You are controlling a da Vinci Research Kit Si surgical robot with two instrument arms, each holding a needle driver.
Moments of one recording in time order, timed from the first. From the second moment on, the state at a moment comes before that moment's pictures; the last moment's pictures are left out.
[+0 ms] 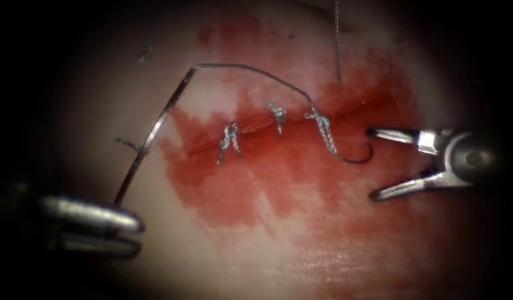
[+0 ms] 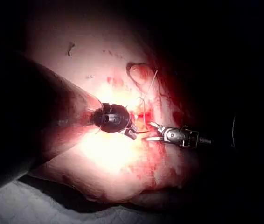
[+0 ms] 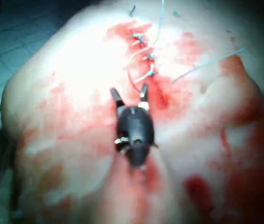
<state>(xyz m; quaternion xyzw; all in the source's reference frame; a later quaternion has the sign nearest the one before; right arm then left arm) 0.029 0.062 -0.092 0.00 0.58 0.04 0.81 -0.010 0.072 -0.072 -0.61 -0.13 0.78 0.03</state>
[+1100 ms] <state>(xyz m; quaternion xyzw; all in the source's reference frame) 0.030 0.060 -0.093 -0.02 0.56 -0.01 0.83 -0.011 0.071 -0.071 -0.61 -0.13 0.78 0.03</state>
